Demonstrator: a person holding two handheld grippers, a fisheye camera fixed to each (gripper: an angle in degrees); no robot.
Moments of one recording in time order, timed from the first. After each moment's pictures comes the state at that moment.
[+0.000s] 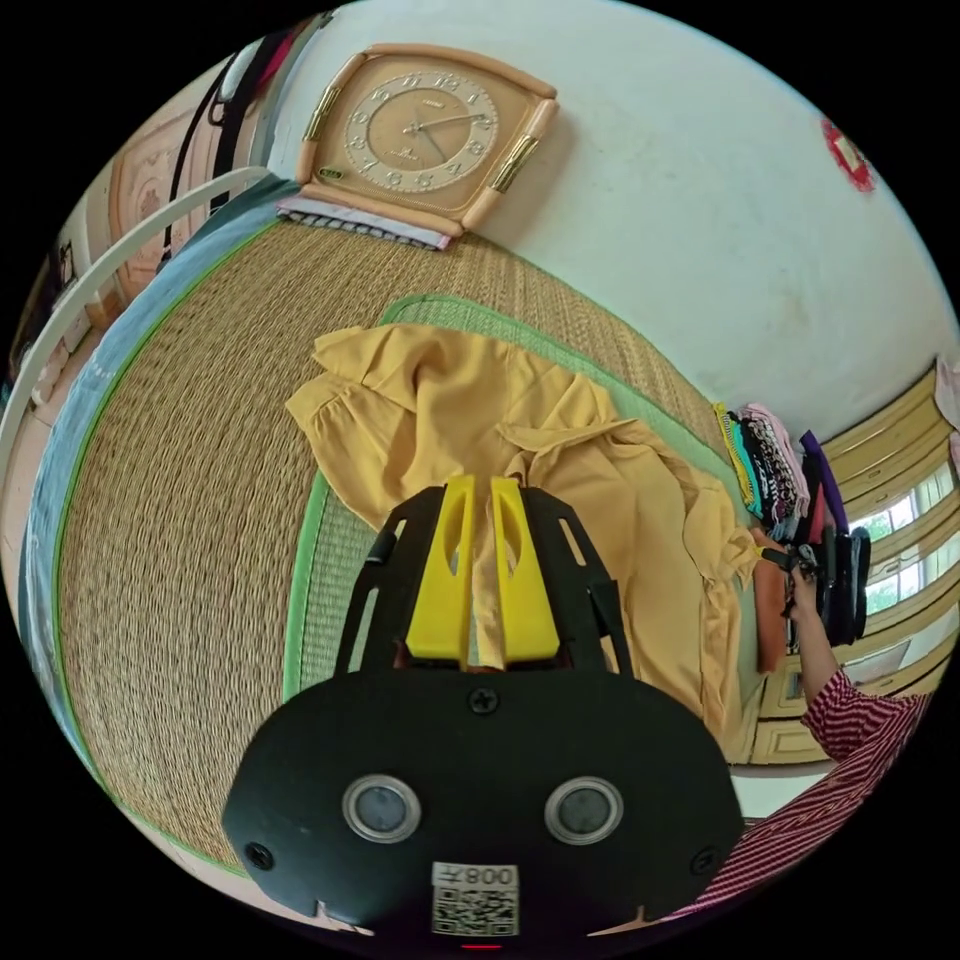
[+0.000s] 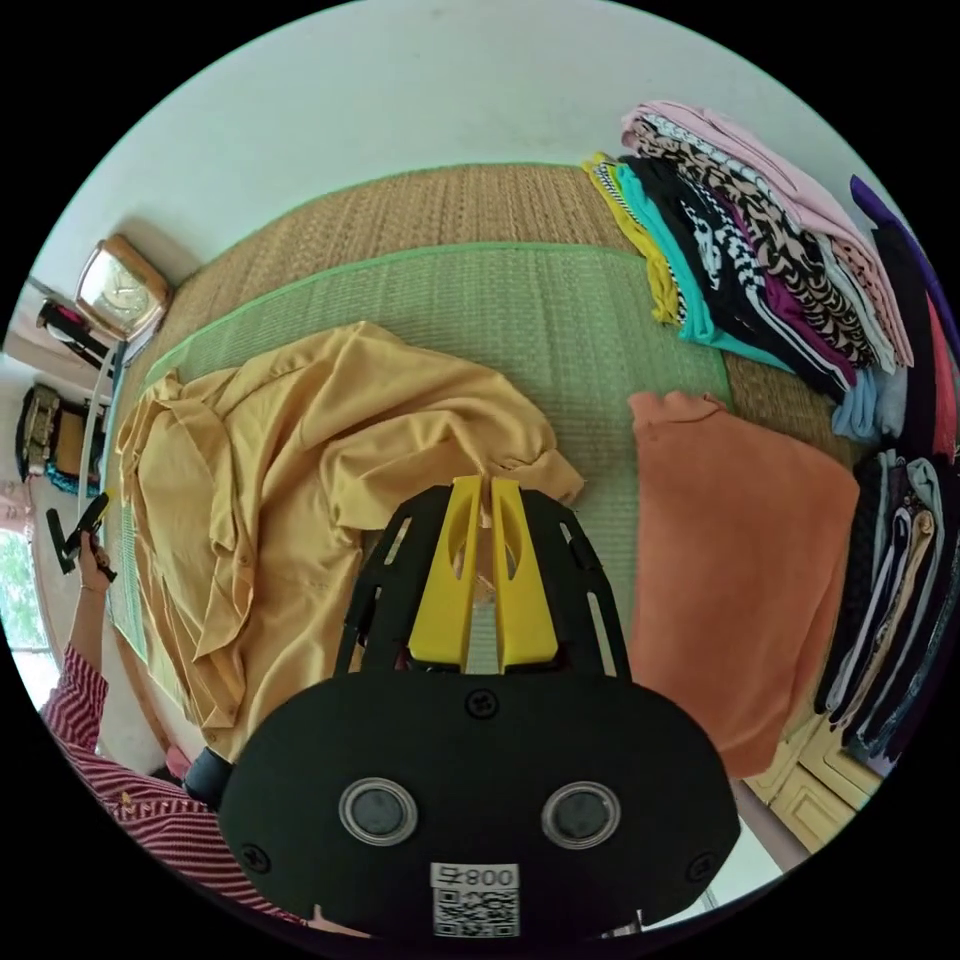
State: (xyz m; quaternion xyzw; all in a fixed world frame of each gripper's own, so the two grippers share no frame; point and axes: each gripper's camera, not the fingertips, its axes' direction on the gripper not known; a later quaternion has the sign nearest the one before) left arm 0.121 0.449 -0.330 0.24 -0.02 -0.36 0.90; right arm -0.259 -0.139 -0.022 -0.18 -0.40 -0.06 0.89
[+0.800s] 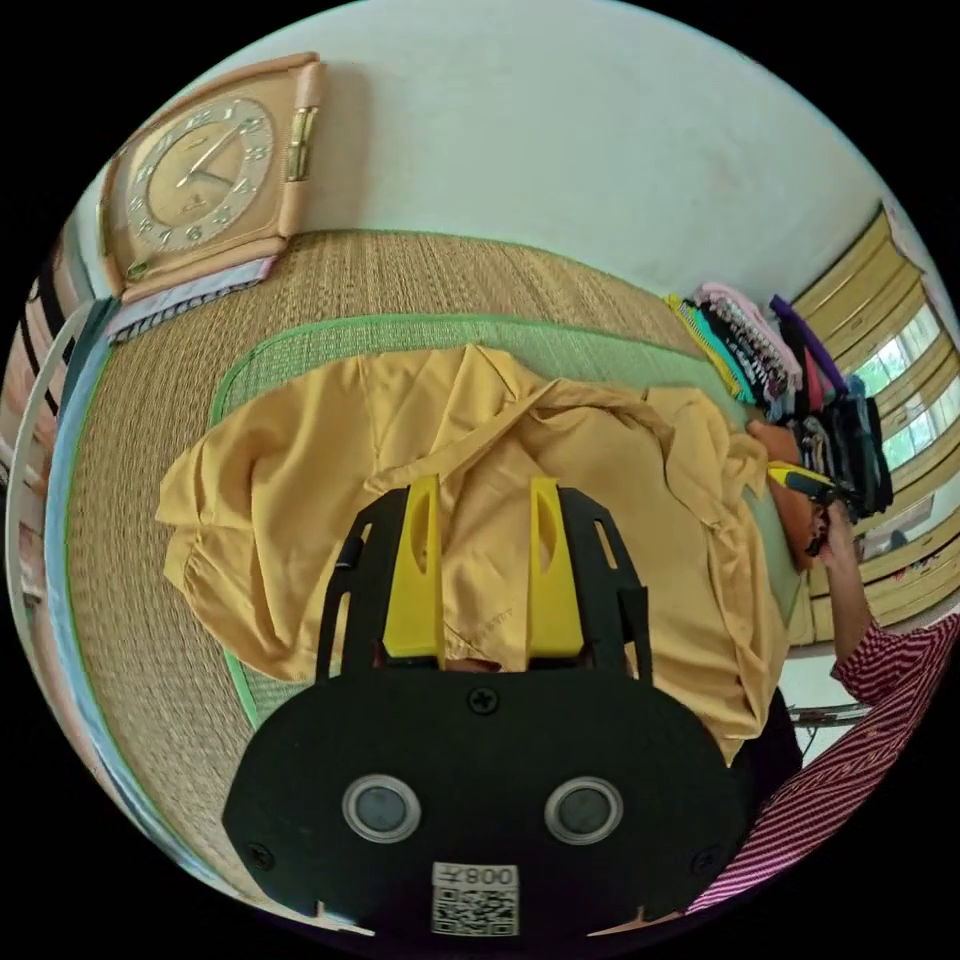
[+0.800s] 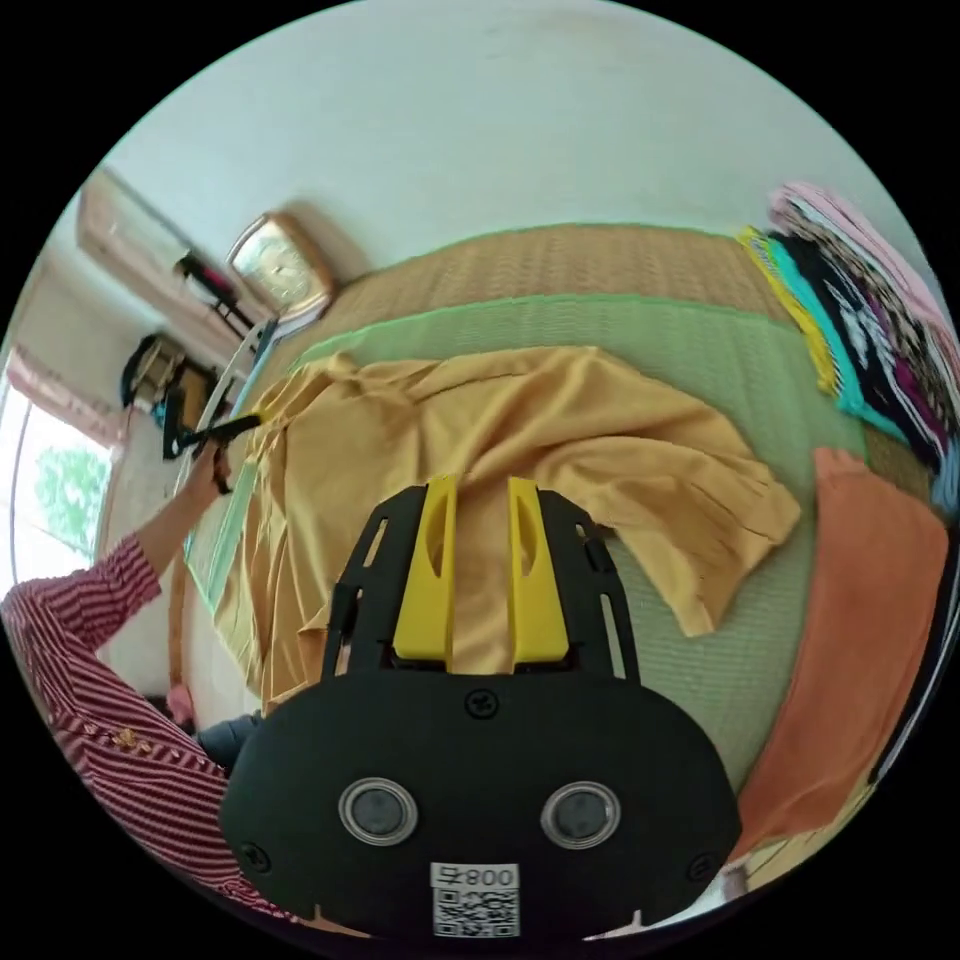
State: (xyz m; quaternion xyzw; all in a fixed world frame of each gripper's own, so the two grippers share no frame) left arm 0.182 0.384 -0.381 0.13 -0.05 -0.19 0.97; right arm -0.318 -0.072 -0.132 -0.08 -0.54 -0.11 0.83
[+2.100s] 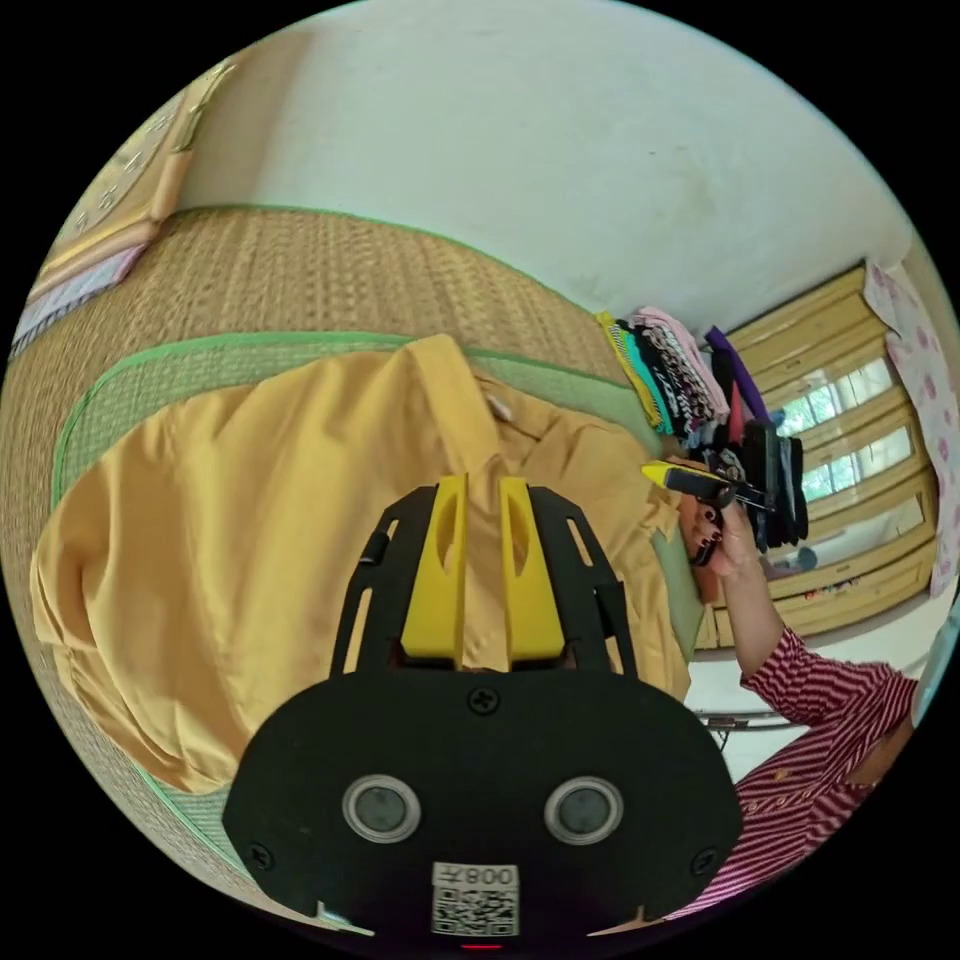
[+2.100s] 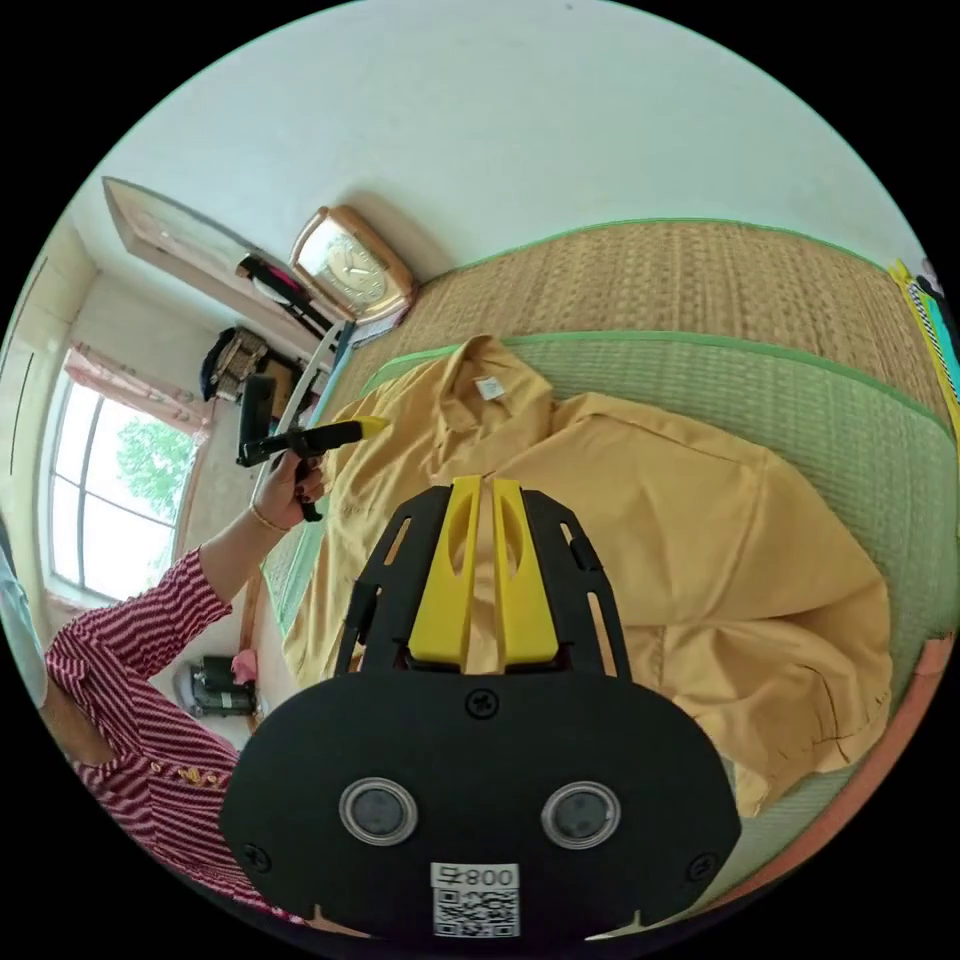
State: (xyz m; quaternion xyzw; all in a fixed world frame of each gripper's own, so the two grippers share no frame) left arm 0.125 0.353 -0.461 0.17 0.11 -0.21 0.96; right arm -0.383 -0.127 -0.009 -0.11 -0.65 -0.10 0.75
